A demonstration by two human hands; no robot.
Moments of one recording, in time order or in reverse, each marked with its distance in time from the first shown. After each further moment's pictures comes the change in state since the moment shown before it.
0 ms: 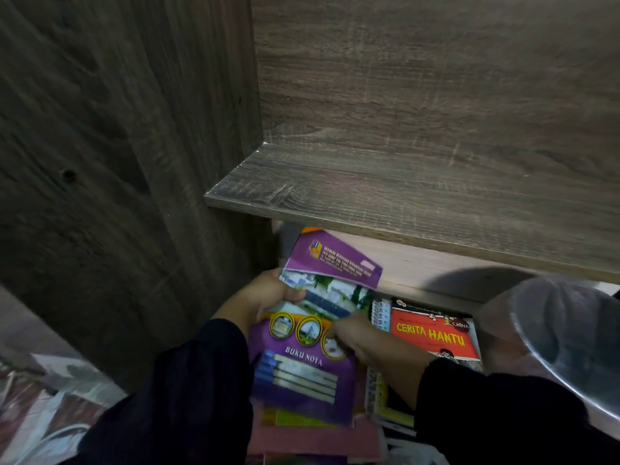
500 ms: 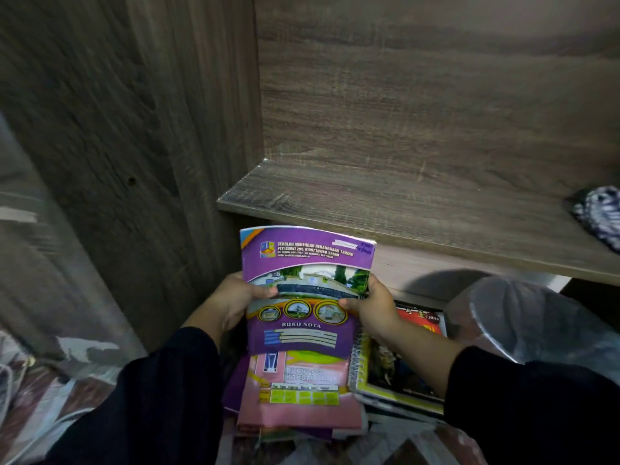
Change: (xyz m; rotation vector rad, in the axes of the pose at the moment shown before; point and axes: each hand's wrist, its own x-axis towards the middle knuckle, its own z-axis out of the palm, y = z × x) left_hand -0.067 0.000 -0.023 -0.176 0.114 0.104; right_hand -0.078 -0.005 -0.053 0.351 0.102 -0.530
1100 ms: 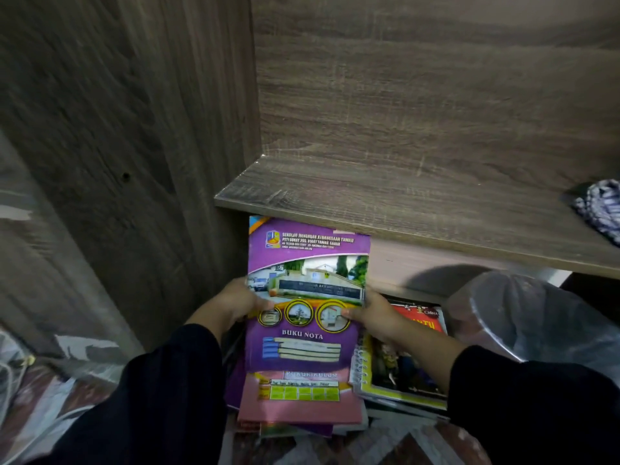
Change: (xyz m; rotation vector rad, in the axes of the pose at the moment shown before) left_hand 0.008 -0.009 -0.005 0.342 0.036 -0.096; right_hand 0.003 0.017 -0.015 -0.131 -0.217 0.174
